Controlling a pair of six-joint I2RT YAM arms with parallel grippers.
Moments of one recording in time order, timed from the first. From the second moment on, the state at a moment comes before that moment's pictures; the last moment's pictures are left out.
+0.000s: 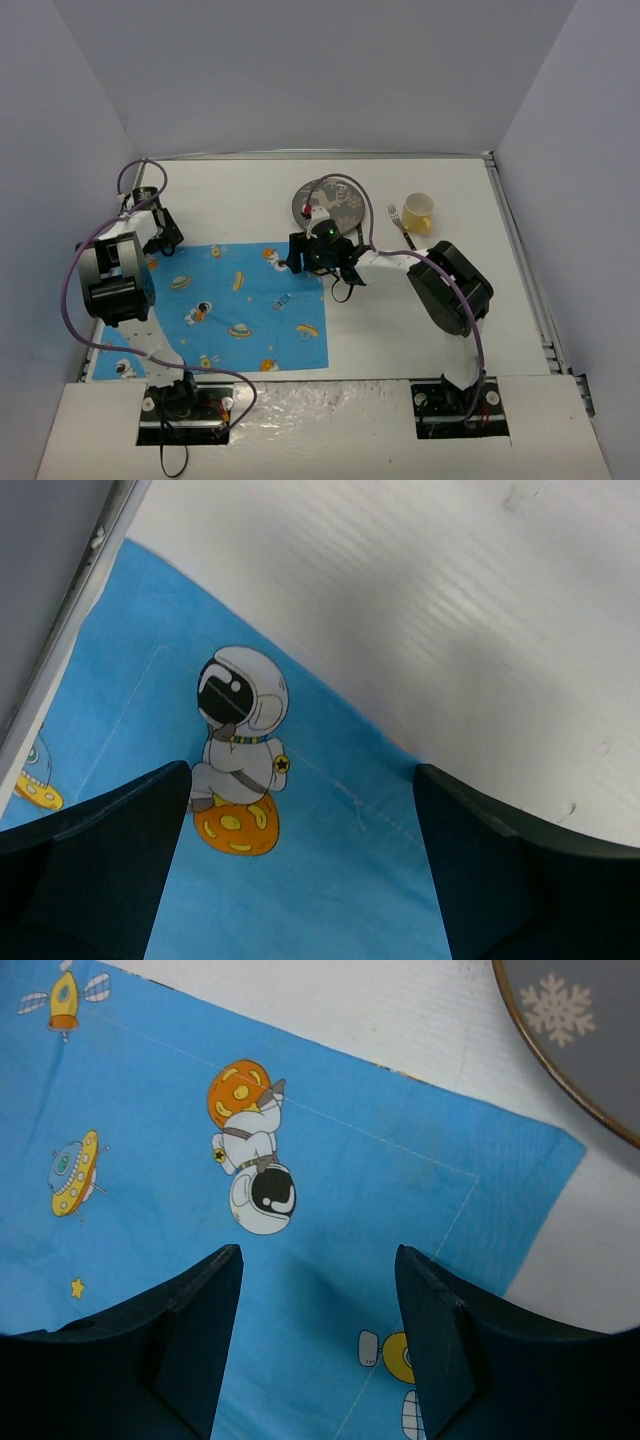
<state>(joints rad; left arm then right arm) 0.24 1.89 1.26 -0.45 -0.31 -0.32 0.75 1.93 1.06 0.27 -0.04 0.43</state>
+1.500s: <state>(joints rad) 0.25 1.62 1.33 -0.43 -0.23 -0.41 0.70 1.80 0.98 0.27 0.00 0.49</state>
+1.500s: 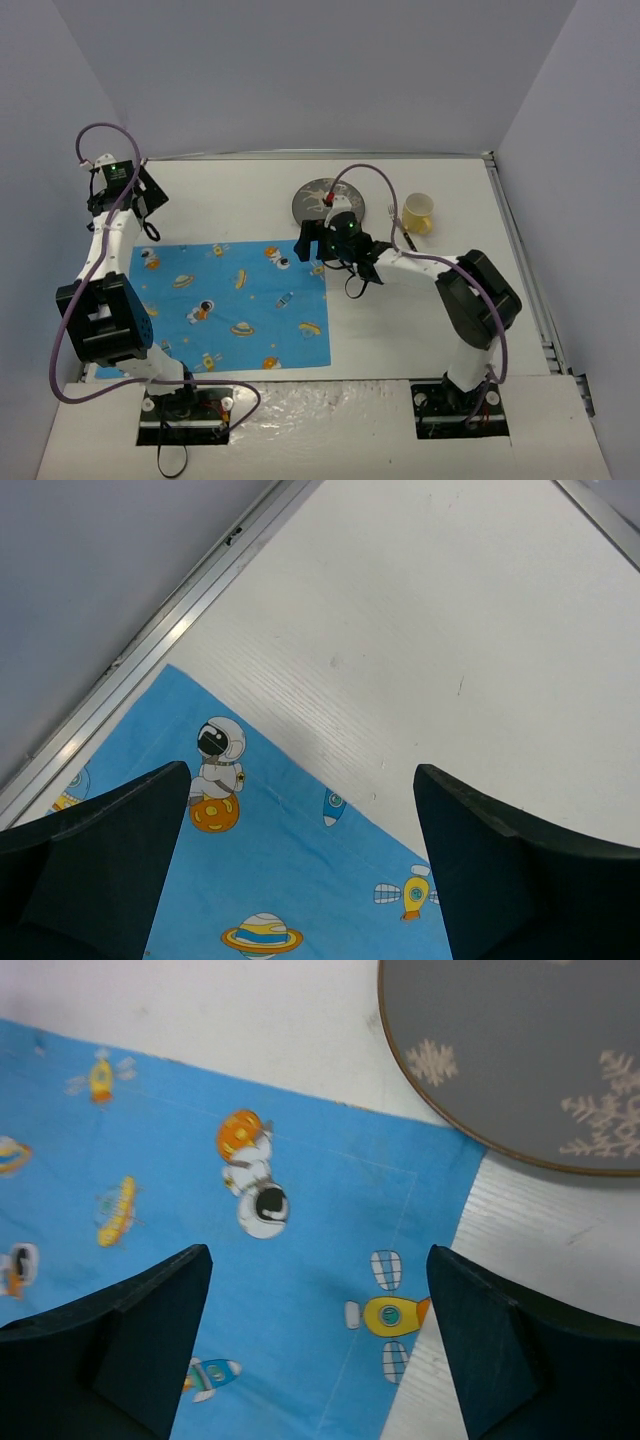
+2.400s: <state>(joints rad) 0.27 1.80 1.13 -0.32 -0.18 -0.58 0.69 1.21 0.68 0.21 0.09 0.47</state>
